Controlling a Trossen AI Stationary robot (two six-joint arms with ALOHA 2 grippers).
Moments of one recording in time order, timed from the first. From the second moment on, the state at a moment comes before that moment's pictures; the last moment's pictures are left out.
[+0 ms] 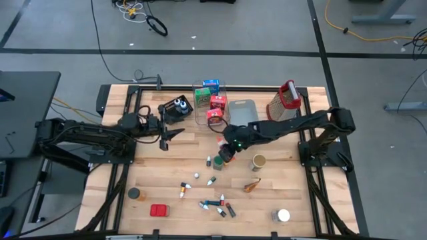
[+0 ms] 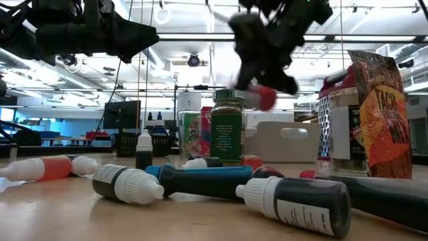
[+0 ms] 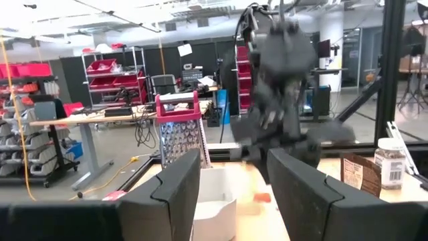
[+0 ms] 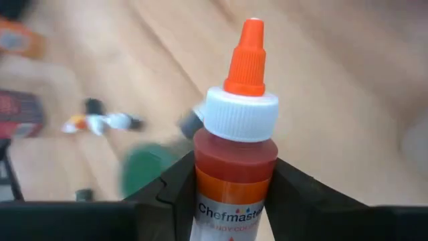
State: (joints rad) left arm 0.18 0.88 0.19 0.88 0.05 0.08; right arm 0.04 1.67 1.17 -0.44 0.01 0.76
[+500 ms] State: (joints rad) left arm 0.18 0.91 0.20 0.87 0.14 0.11; right arm 0.01 1.69 1.17 0.15 0.02 -0.04
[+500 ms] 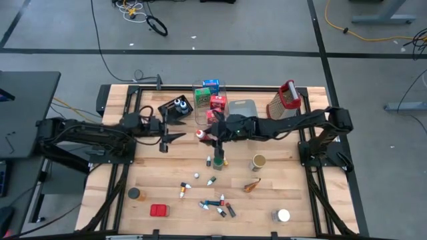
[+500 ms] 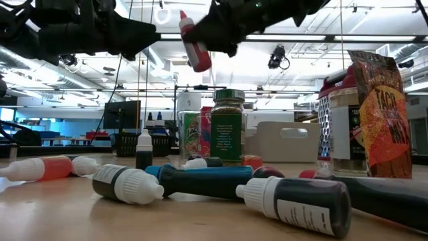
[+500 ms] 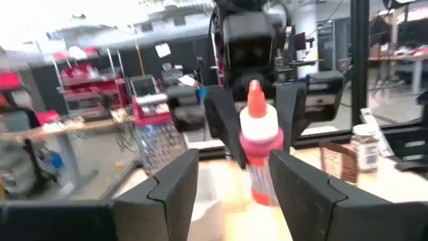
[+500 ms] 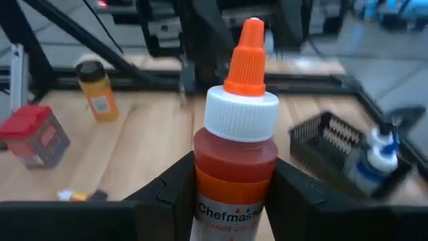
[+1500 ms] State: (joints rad) left arm 0.16 1.29 0.51 0.86 0.27 0.02; right arm 0.01 1.71 1.17 0.16 0.01 -0.11
